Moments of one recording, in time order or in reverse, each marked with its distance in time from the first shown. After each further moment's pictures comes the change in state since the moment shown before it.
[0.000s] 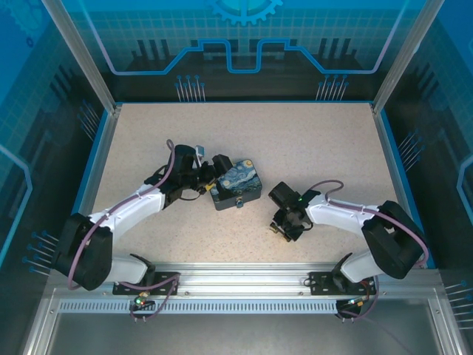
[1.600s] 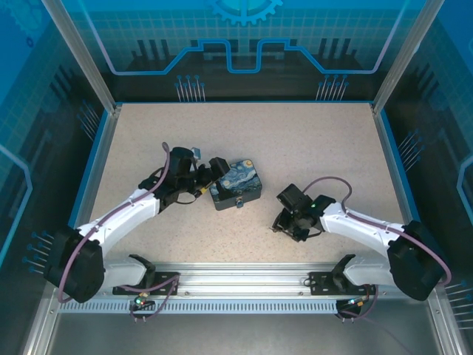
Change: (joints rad) left arm -0.025 -0.091 0.003 -0.124 -0.071 0.015; right arm 0.001 -0.215 -0.070 -0.024 0.010 -0.218
